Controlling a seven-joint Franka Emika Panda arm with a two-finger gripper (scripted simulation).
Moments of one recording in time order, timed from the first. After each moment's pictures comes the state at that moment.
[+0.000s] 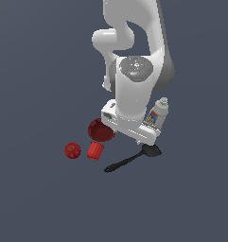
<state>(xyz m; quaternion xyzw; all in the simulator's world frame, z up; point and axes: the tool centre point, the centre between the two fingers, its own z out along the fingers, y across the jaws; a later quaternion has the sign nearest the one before) 0.051 0.051 0.193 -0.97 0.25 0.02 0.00</state>
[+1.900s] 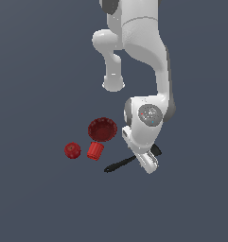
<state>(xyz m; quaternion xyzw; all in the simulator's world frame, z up) 0.074 0.102 0.065 -0.86 0.51 0.00 0.00</state>
